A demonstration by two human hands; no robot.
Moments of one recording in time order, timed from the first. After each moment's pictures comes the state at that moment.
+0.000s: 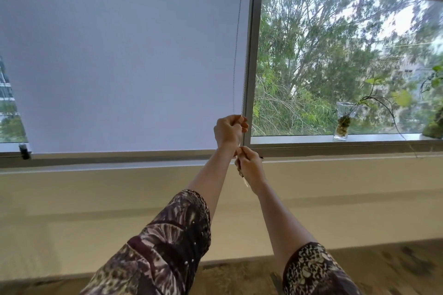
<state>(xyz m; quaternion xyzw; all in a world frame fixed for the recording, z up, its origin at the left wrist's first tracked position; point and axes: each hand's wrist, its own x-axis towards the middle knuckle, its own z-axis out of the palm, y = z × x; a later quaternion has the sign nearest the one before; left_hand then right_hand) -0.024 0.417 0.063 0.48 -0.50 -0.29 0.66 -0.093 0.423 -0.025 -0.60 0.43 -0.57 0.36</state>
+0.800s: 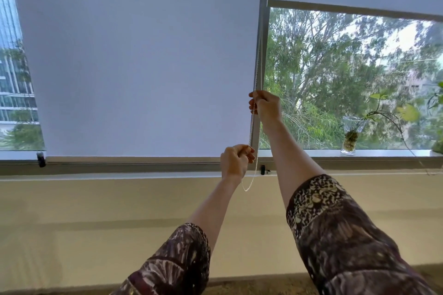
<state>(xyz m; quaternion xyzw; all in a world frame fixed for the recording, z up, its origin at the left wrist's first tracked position) -0.005 0.441 0.023 0.48 -0.56 -0.27 0.63 -0.085 0.414 0.153 -0.56 0.39 -0.67 0.30</state>
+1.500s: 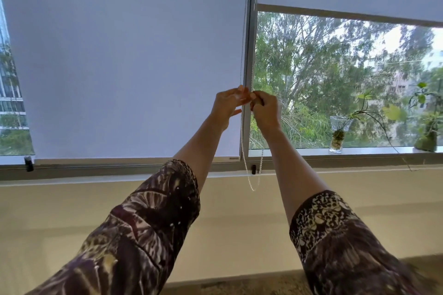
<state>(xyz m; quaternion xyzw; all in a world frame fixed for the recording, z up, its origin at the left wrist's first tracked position) -0.007 0.454 0.166 0.32 -0.60 -0.41 0.61 -0.118 0.450 0.146 -0.61 0.40 -0.68 0.10</state>
